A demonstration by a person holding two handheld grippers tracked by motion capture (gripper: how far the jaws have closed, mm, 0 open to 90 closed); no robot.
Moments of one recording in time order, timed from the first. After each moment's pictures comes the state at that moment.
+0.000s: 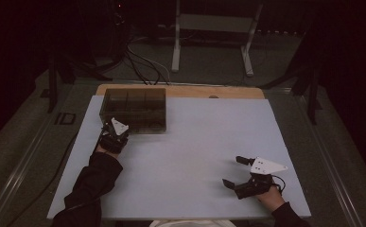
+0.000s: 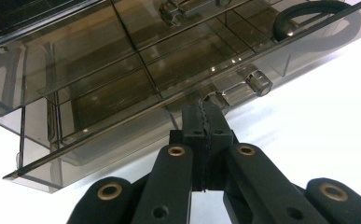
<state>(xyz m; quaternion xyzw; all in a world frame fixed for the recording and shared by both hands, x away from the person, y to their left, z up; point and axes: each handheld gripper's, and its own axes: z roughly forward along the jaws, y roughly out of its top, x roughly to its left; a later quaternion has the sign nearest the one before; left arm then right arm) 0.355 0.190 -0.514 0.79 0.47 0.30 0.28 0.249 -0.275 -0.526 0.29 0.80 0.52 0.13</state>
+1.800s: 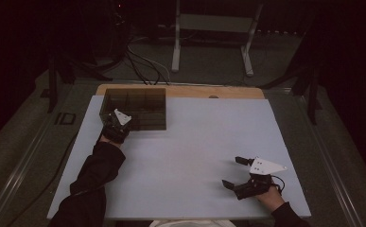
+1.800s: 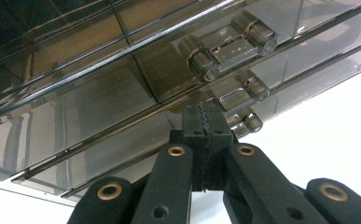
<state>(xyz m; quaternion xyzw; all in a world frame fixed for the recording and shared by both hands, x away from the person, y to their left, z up) 0.388 0.186 -0.513 0.78 0.46 0.31 0.27 0.248 -0.273 -0.526 0.28 0.80 0.52 0.13</state>
